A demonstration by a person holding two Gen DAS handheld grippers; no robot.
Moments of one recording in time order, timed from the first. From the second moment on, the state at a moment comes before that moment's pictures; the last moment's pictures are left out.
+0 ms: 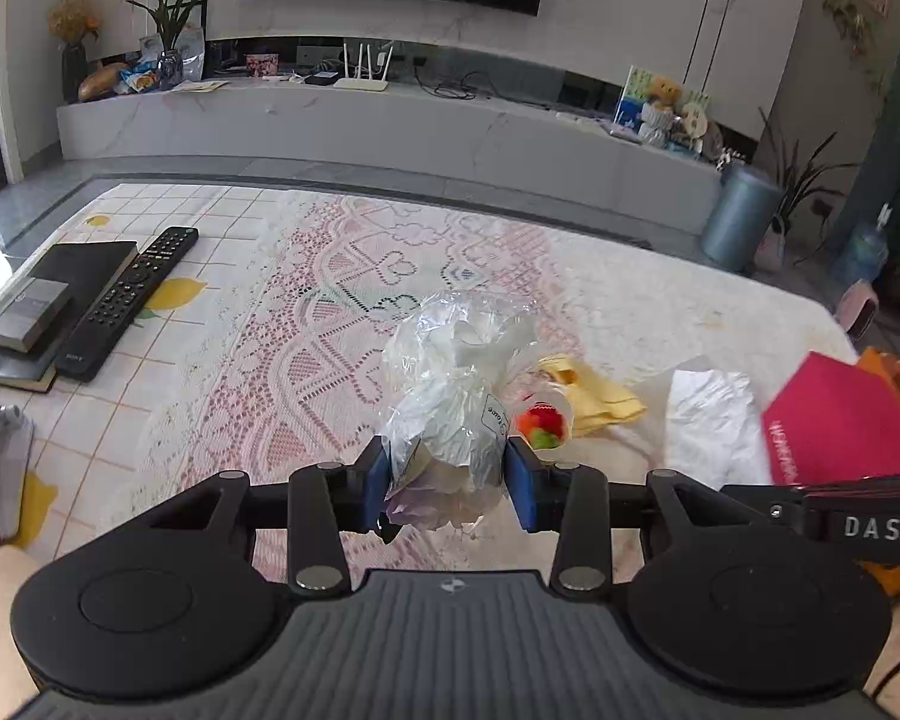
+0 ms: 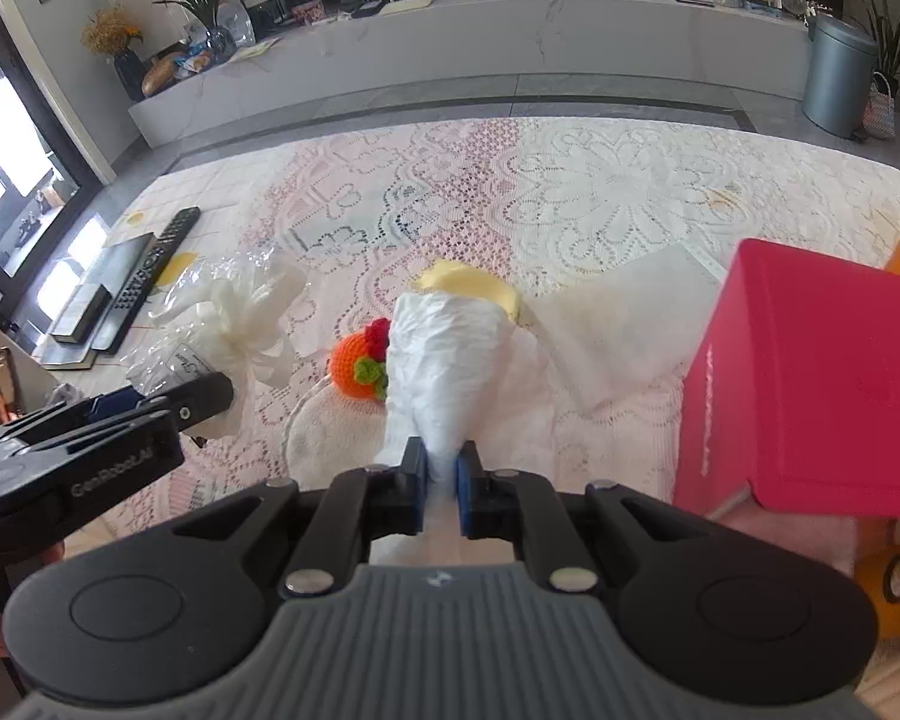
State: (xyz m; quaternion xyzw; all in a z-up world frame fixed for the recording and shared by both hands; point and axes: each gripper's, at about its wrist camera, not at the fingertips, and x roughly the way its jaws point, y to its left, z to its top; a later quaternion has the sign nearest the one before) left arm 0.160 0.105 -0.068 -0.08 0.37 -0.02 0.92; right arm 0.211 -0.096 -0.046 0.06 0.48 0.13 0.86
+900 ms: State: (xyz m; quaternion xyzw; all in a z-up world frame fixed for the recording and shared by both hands) left arm 0.060 -0.043 -0.009 -0.03 0.33 -0.16 0.93; right arm 0.070 -0.246 0.032 0.13 0.38 0.09 0.91
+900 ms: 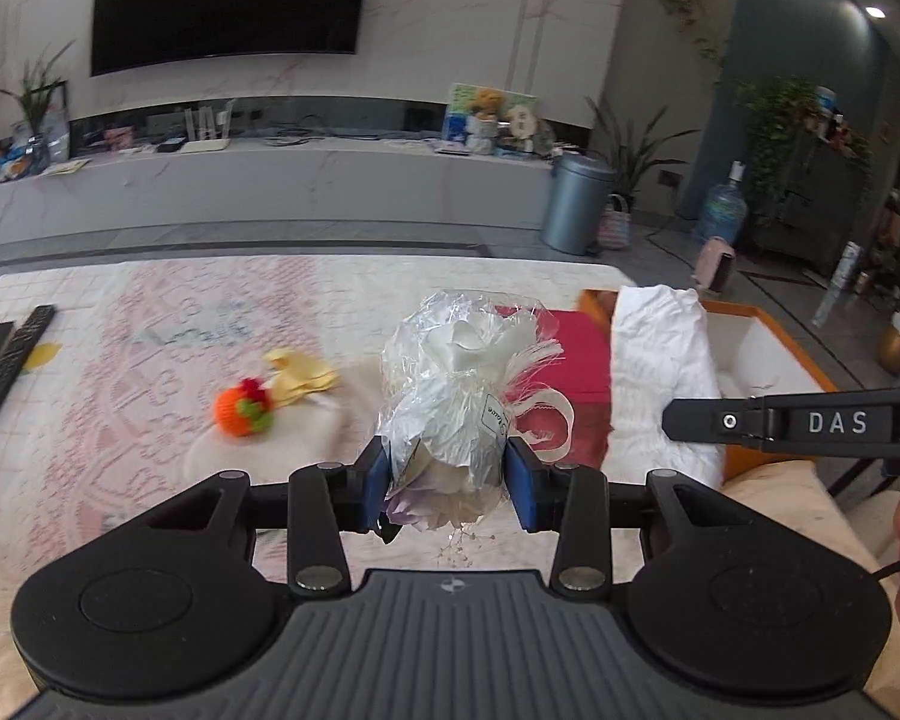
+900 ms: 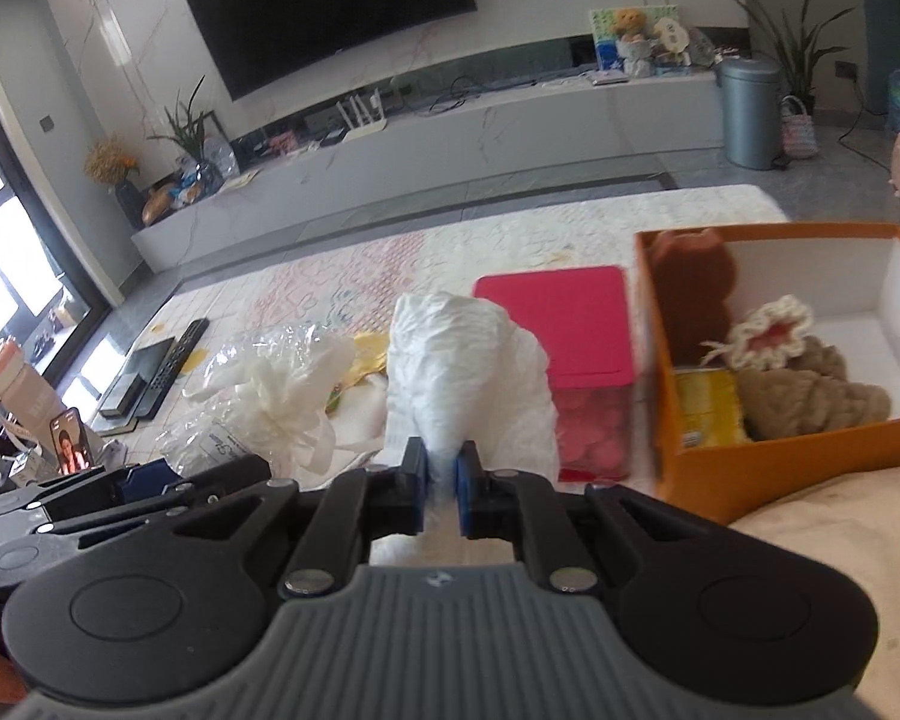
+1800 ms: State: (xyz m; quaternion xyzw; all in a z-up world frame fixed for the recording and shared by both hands) left arm 0.184 -0.242 -0.028 -0.04 0.41 -0.33 0.85; right arm 0.163 -0.454 0.028 0.07 0.41 -0.07 0.91
